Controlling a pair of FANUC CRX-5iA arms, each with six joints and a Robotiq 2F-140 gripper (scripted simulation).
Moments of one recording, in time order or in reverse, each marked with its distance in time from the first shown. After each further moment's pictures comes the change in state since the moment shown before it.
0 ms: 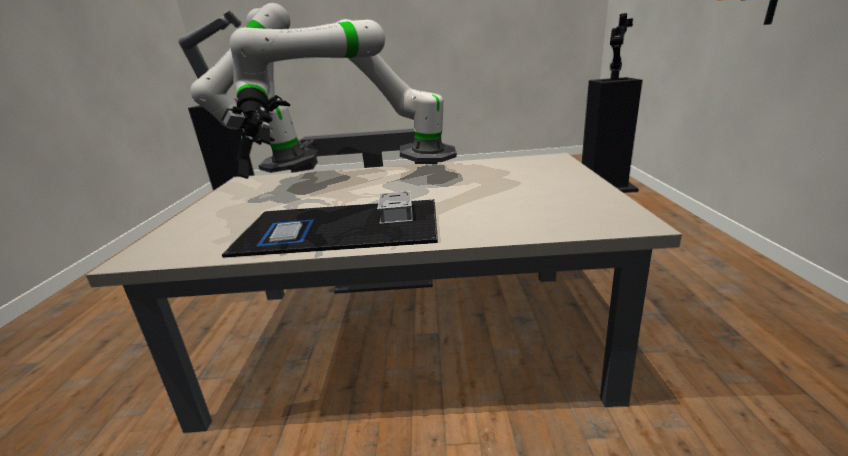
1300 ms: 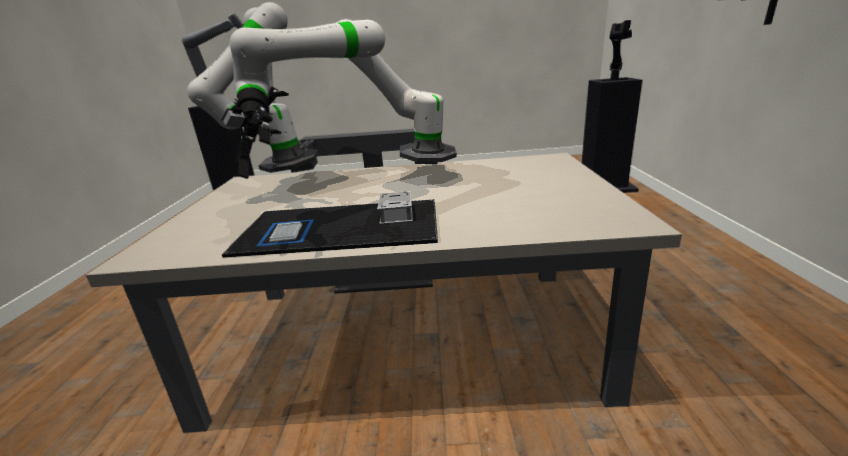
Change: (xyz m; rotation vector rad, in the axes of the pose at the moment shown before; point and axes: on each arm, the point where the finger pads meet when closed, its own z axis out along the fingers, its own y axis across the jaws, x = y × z) left arm 0.000 0.000 0.000 0.000 0.000 0.000; right arm 0.004 -0.033 -0.003 0.106 -0.024 0.181
